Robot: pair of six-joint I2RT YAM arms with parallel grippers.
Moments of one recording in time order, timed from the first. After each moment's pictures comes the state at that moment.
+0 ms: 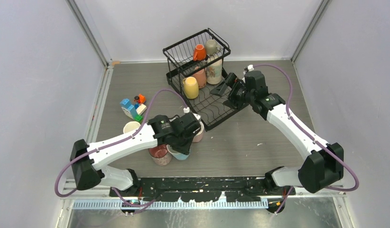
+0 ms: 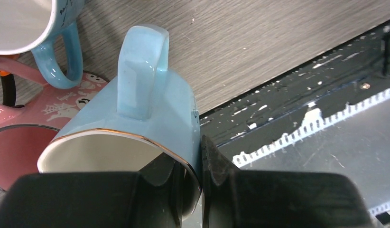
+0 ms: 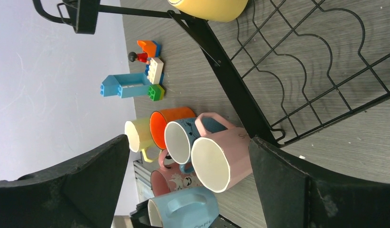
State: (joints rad) left arm -1.07 1.33 1.21 -1.04 -0.07 -0.62; right arm 0.40 1.32 1.12 -0.34 -0.28 0.95
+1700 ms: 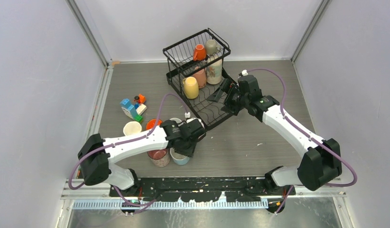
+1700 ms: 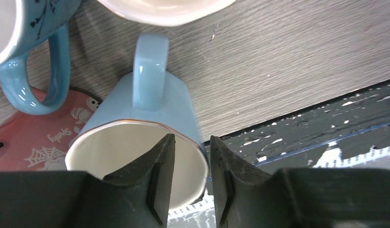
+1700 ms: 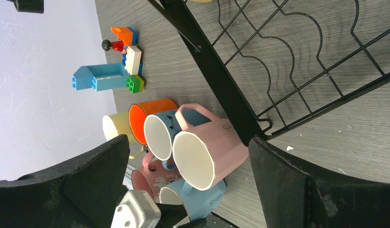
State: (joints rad) left arm -1.08 1.43 1.07 -0.90 -0.15 -0.73; right arm 0.46 1.35 1.08 -0.36 -0.23 0.93
